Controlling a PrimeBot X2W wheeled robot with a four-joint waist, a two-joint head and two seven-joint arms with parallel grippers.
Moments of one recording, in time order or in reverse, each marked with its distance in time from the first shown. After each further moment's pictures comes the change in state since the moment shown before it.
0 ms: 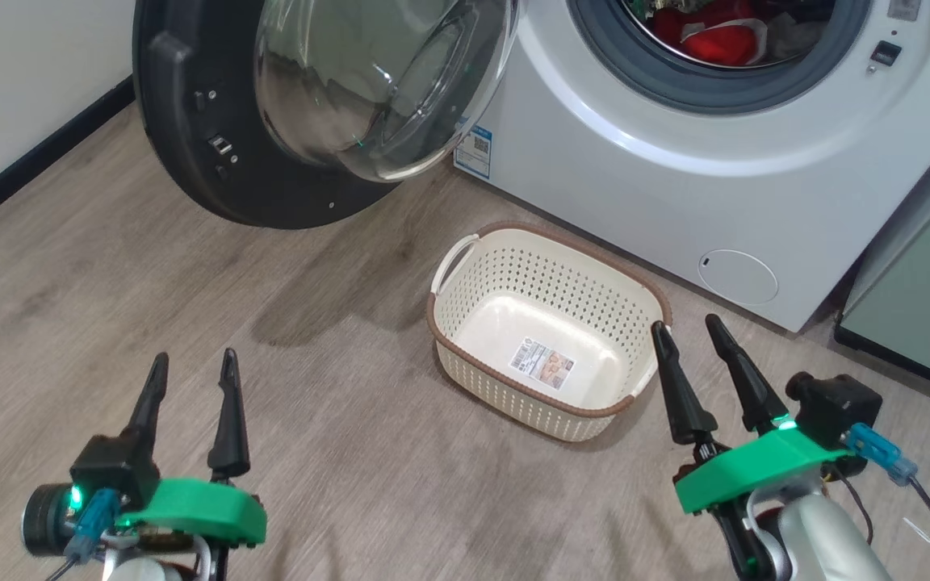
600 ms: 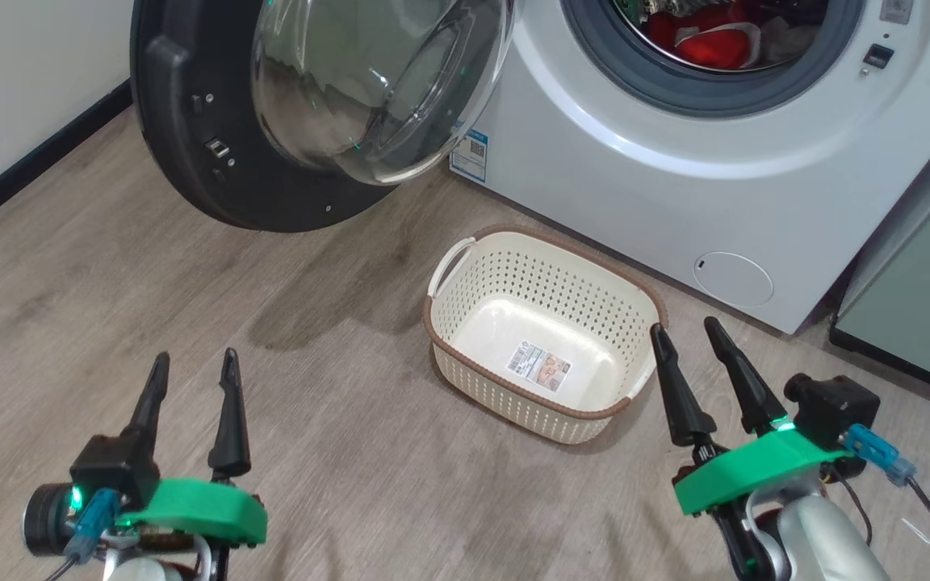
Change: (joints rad) left arm 0.000 0.000 -0.001 -0.001 -0.006 0.001 0.000; right arm 0.000 0.000 0.002 0.010 0.000 0.000 0.000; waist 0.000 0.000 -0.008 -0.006
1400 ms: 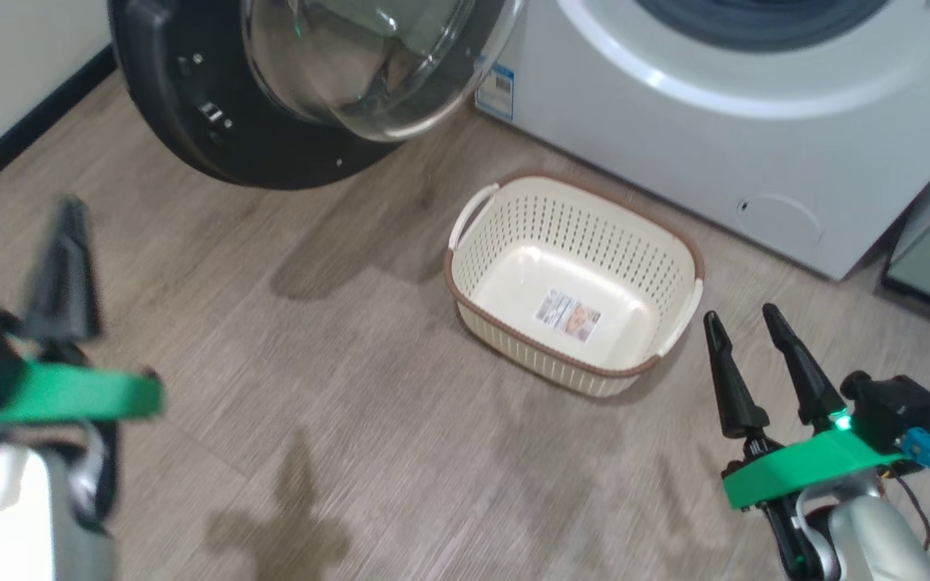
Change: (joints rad) left arm -0.202 0.059 0.139 -0.087 0.028 -0.090 0.000; right arm 0.037 -0.049 -0.069 -0.086 -0.038 0.000 0.000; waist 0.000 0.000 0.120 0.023
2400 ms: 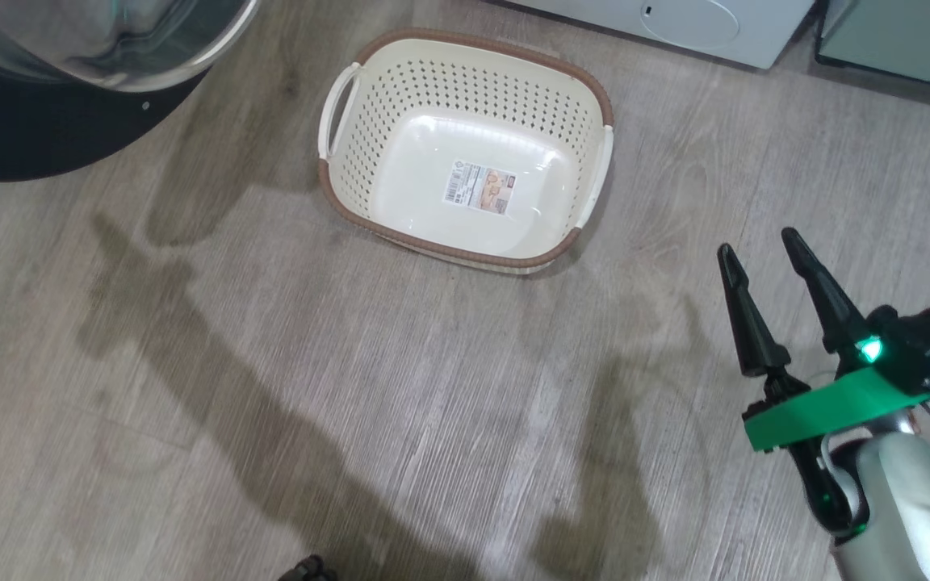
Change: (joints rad) left arm -0.865 0.367 0.406 1.076 -0.359 -0.046 0.134; right arm -0.108 -0.102 0.040 -0.053 -0.006 0.000 0.013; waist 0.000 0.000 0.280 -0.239
